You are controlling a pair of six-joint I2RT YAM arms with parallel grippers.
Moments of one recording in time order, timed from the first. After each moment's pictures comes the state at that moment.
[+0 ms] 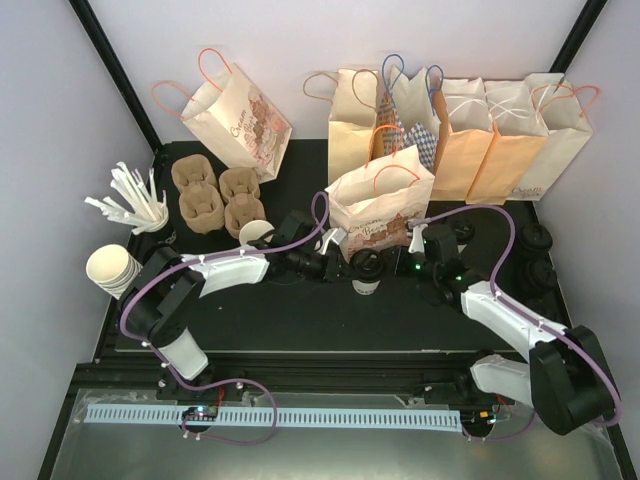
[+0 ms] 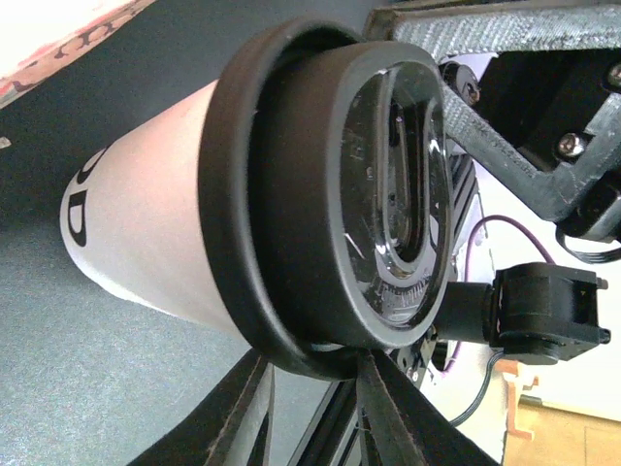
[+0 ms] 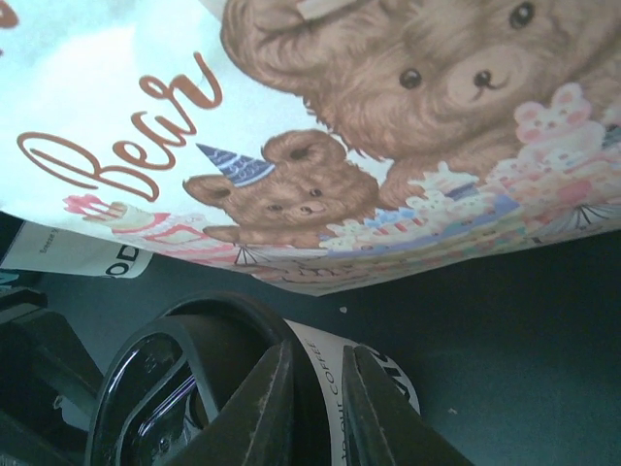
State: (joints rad) left arm -0.69 1.66 0.88 0.02 0.75 -0.64; right arm 0.42 1.18 0.53 0.01 -0.32 0.54
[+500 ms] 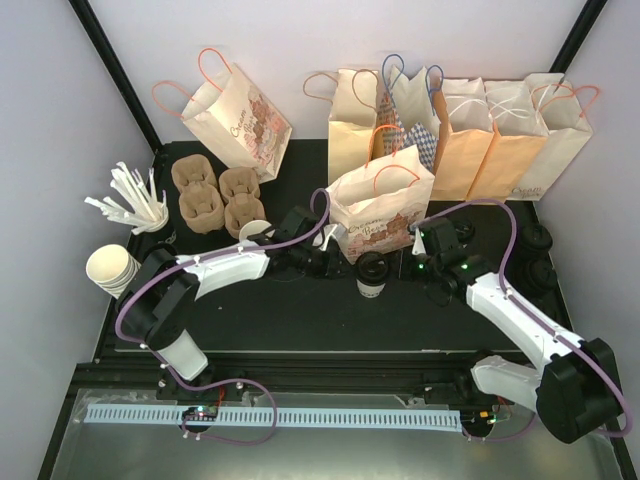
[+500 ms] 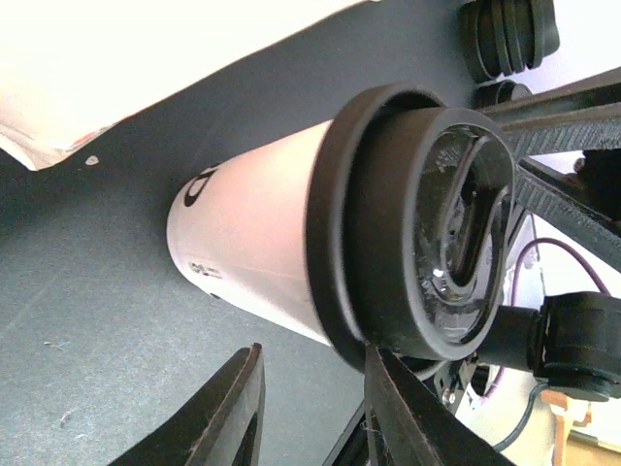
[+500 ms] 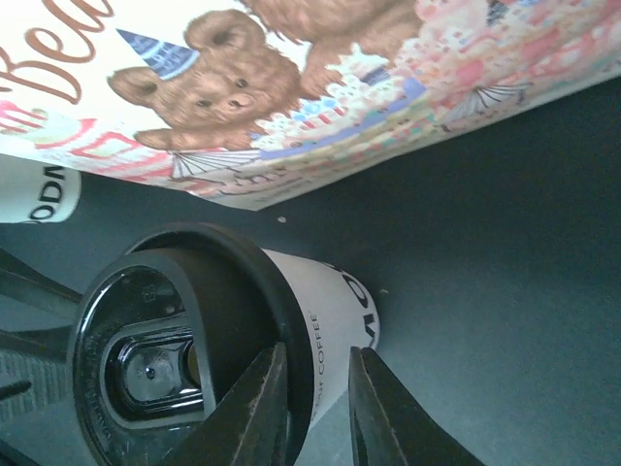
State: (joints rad) left arm -0.70 1.64 0.95 -0.13 0.63 -0.61; right arm 0.44 1.11 0.69 -0.45 -0.22 0.52
